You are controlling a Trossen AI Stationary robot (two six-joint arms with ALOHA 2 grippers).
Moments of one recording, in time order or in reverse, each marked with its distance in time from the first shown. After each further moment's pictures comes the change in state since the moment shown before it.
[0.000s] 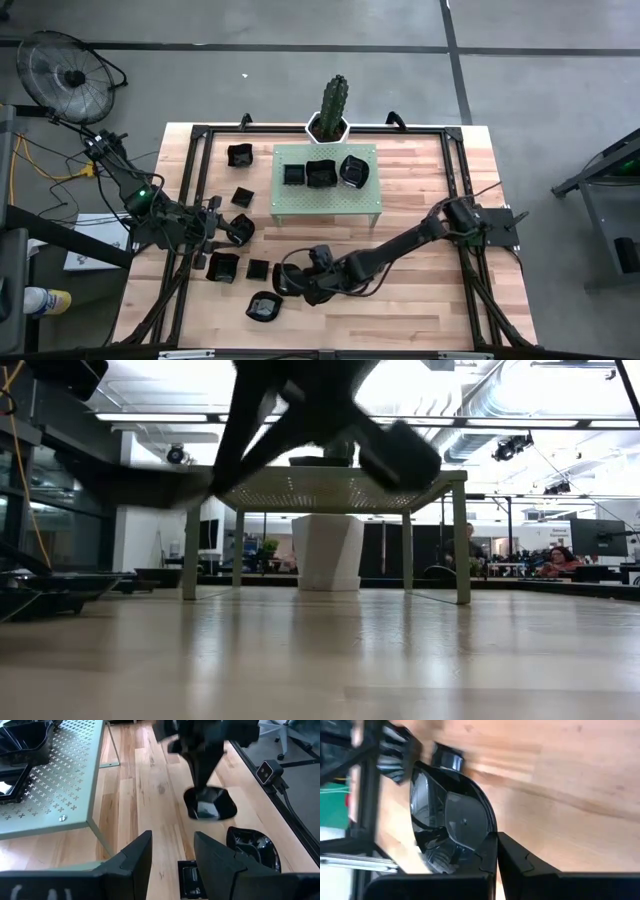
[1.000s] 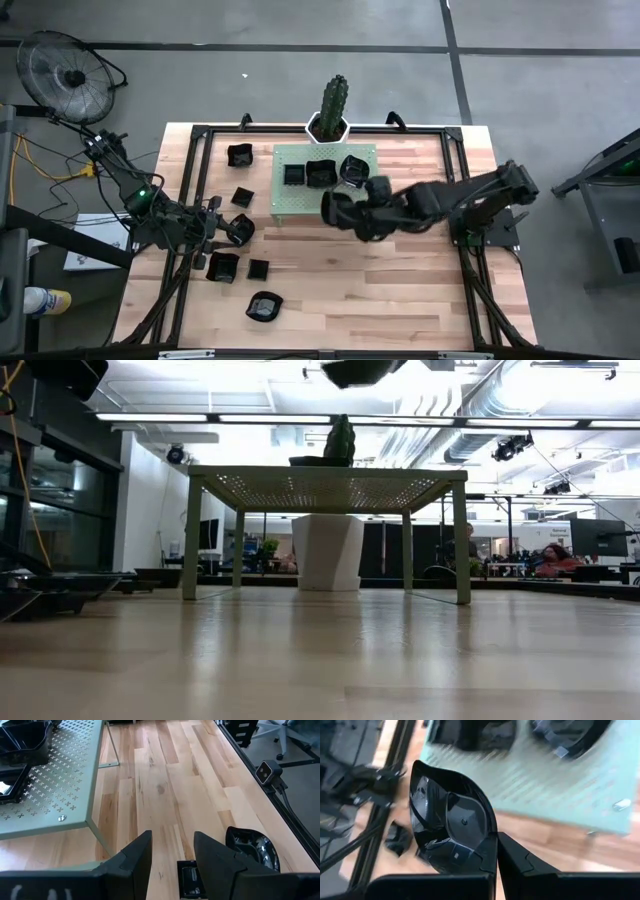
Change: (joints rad) left arm 0.000 0.000 0.000 0.001 0.003 0.000; right arm -0.135 -0.520 0.000 -0.693 0.168 -0.091
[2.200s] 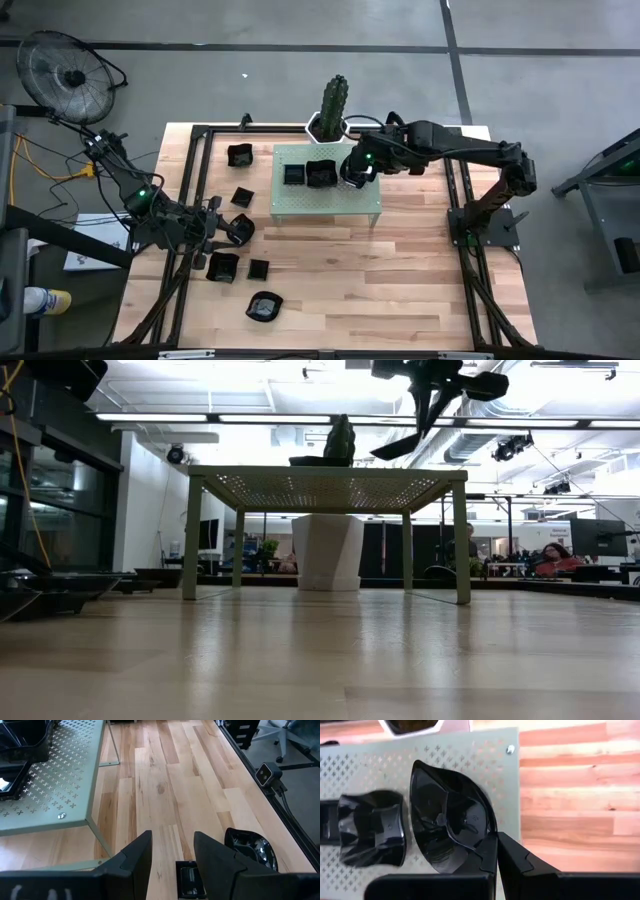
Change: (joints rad) left arm 0.000 0.000 0.000 -0.001 -0.001 -0.022; right arm -0.448 -0.042 0.000 -0.226 -0.203 -0.201
